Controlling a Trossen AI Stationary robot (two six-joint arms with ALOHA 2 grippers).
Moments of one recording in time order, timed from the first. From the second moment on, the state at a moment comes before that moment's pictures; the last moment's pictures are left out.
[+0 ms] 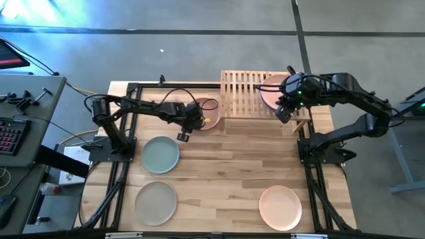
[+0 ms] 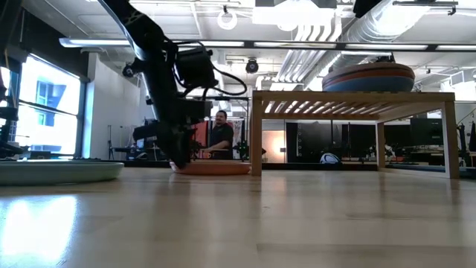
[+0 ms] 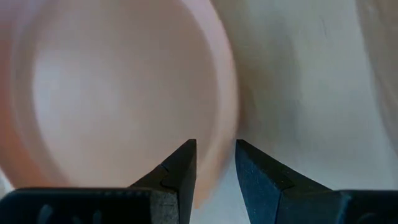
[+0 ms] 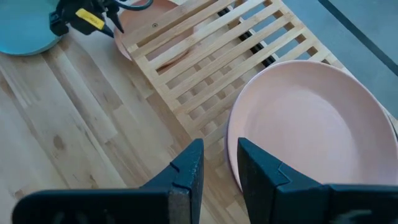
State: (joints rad) left arm 0.31 1.74 0.96 -0.43 -0.10 0.65; right arm -0.18 1.21 1.68 -1.48 0.28 0.37
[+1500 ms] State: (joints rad) left arm 0.33 1.56 0.96 -0.63 -0.27 0.52; right arm -0.18 1.21 1.68 -1.48 0.36 0.47
